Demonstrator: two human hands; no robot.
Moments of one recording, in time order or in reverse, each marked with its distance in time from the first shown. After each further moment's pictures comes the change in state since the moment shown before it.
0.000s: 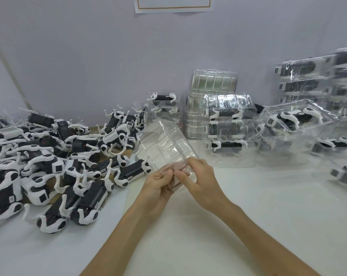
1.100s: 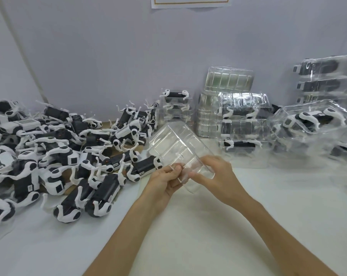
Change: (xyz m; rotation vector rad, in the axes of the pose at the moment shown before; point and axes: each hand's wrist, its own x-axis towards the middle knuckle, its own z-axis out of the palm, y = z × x) left_hand 0.002 0.008 -0.018 0.021 0.148 -0.084; right_hand 0.006 0.002 -0.016 -0.013 -0.046 0.001
